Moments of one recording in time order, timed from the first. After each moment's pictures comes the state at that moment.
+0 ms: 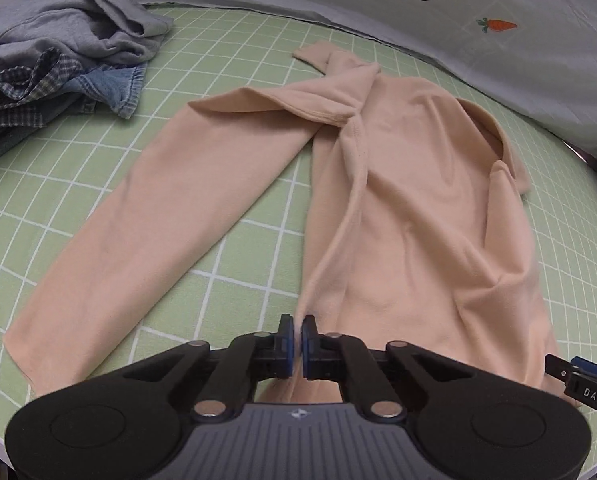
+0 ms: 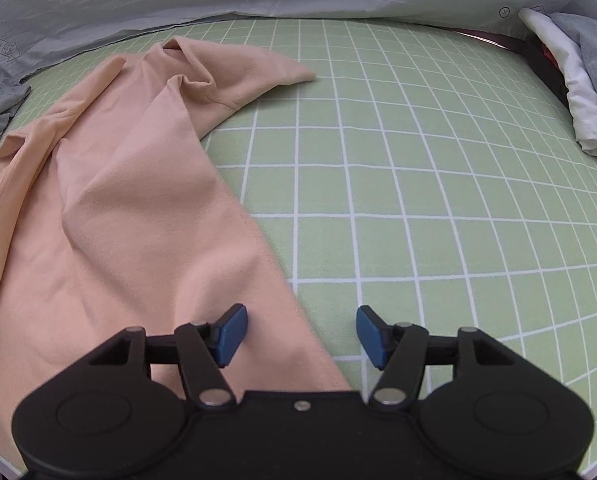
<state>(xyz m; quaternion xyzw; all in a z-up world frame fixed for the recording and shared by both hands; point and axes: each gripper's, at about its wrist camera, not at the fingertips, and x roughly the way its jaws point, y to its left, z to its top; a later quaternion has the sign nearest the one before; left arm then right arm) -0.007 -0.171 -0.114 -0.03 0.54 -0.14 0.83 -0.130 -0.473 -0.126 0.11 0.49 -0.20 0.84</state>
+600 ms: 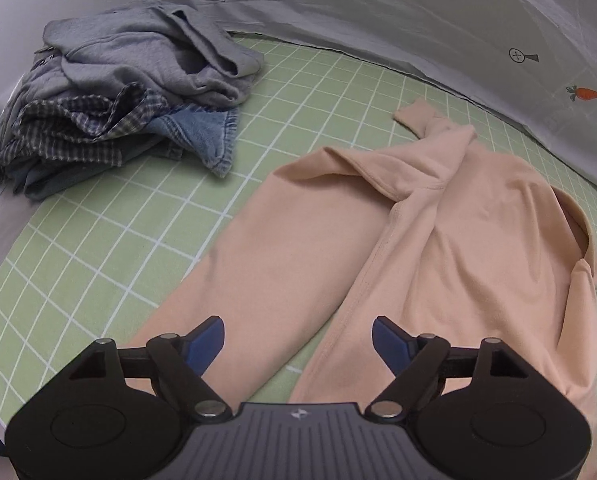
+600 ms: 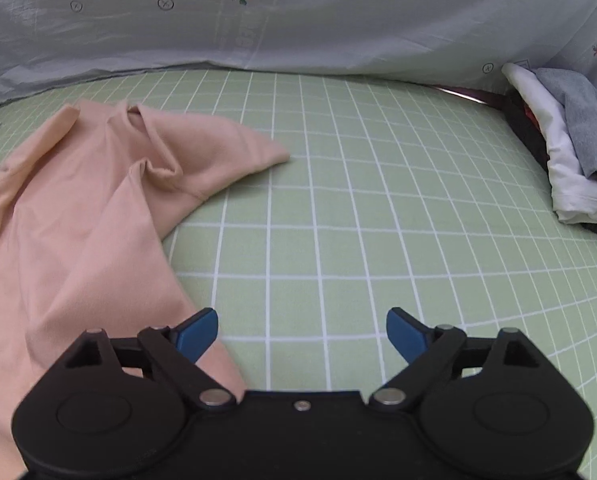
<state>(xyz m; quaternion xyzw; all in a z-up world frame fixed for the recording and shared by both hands) 0.055 -0.162 -0.101 0.00 0.51 -0.05 0.86 -0.059 -0.495 -0.094 0.07 0.44 -0.24 0.86</state>
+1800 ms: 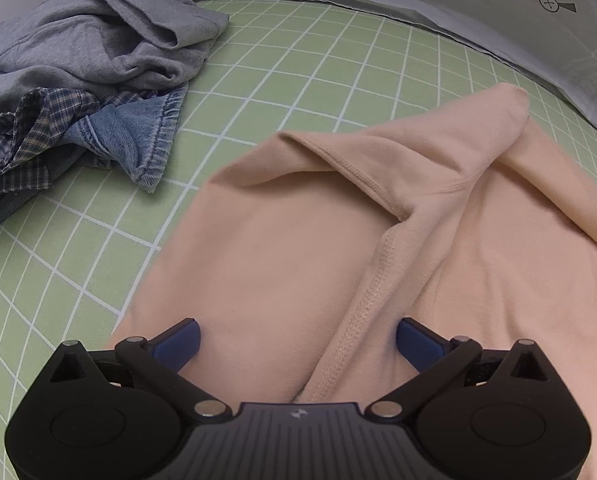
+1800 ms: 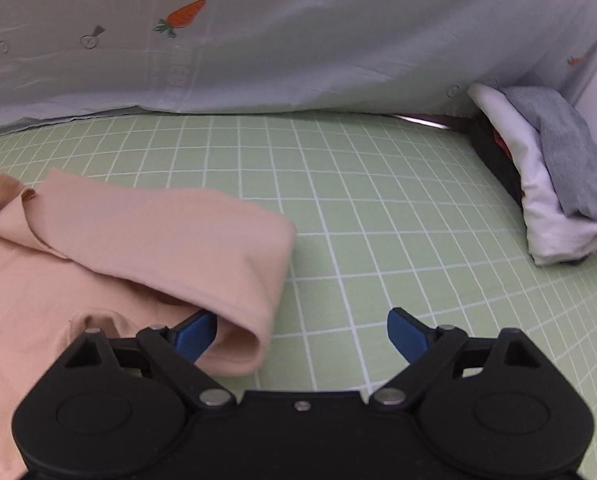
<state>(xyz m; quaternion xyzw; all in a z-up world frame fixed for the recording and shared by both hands) 0.117 -0.198 -0.148 0.03 0.56 -0.03 0.83 -0.002 -0.534 -0.090 0.01 0.43 -0.28 0.86</state>
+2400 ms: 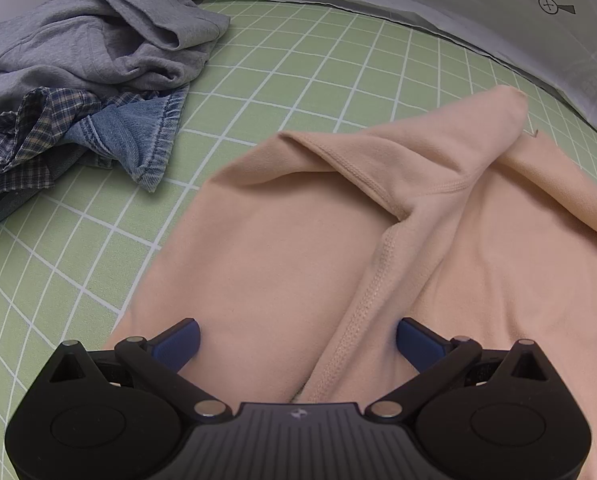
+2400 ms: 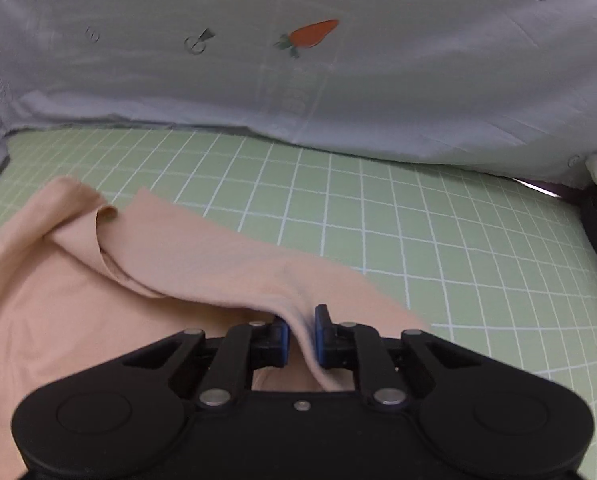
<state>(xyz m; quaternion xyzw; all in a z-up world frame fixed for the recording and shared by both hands) 0.117 -0.196 -0.148 0.03 0.56 -0.03 0.83 0.028 -0.565 -0.081 0.08 0.38 -0.21 0.90</state>
